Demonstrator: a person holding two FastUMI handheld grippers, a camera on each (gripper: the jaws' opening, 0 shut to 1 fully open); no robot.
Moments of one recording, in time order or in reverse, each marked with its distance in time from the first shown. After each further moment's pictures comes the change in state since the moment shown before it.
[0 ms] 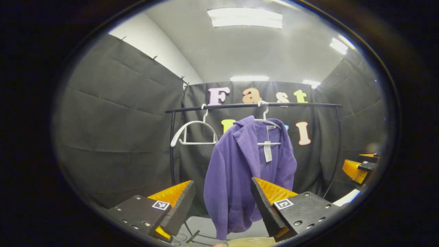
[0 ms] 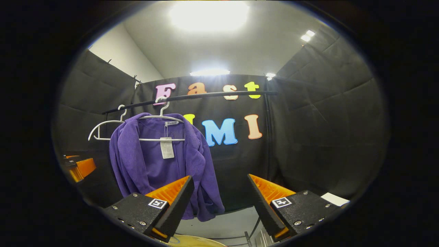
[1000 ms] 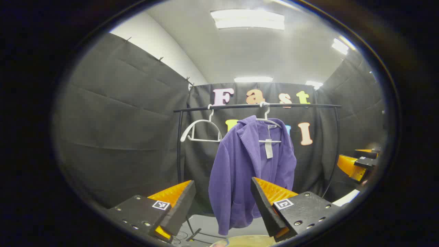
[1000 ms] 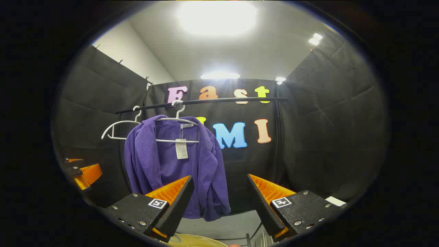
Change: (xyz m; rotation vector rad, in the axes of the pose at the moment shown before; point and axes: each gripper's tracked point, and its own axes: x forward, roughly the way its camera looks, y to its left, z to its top) left arm -0.049 0.017 -0.018 -0.009 0.005 0.034; right arm -0.031 0.028 0.001 -0.033 -0.024 0.068
